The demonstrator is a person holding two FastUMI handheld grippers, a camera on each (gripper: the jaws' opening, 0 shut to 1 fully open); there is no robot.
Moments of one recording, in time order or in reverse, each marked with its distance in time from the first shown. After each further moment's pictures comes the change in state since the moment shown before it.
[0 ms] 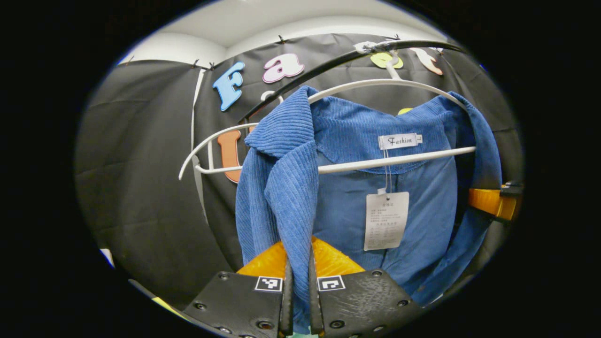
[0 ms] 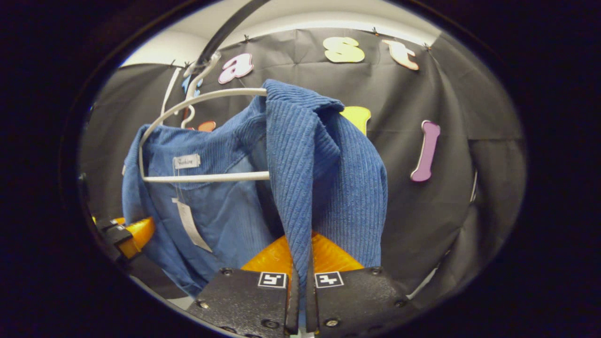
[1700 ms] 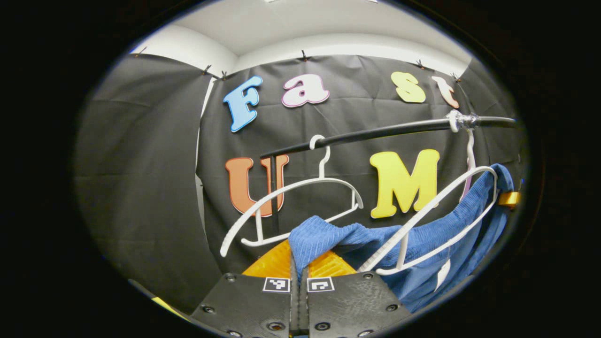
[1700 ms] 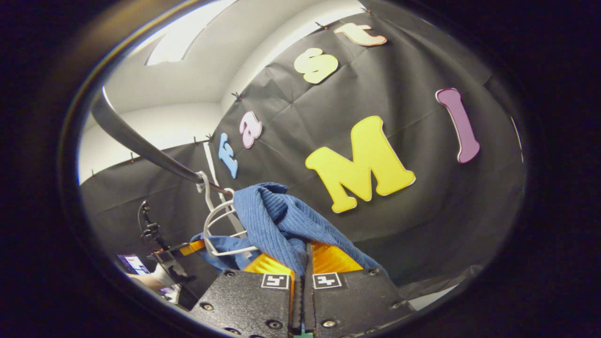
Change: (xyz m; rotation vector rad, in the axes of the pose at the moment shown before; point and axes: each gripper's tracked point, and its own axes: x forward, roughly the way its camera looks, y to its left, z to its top) left arm 0.034 0.109 0.110 -0.043 -0.130 -0.016; right arm -0.031 -0.062 0.094 0.330 -0.089 0.477
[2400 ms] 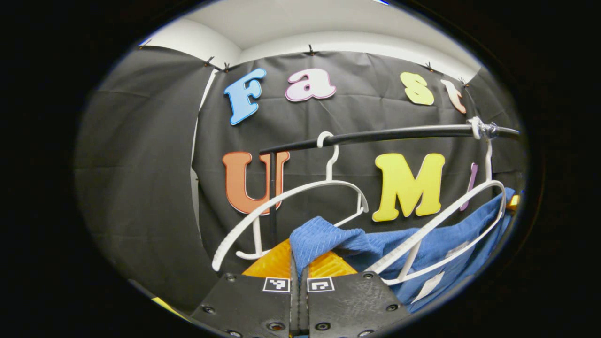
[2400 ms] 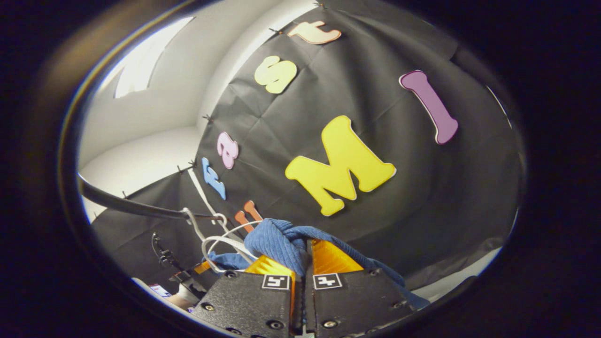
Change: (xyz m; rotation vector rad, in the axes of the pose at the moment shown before) left arm 0.027 0.002 -0.004 -0.057 0.040 -0.017; right arm -0.004 -0.049 0.024 0.175 -0.027 -0.116
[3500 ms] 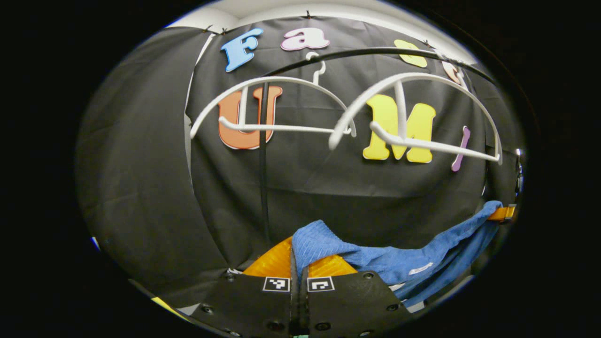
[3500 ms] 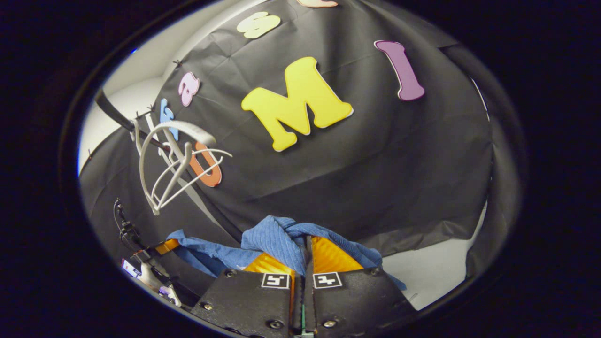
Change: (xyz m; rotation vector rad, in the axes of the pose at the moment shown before) left arm -0.065 -0.026 -0.166 -0.042 0.318 -0.052; right arm -0.033 -0.070 -0.152 -0.073 0.289 -0.281
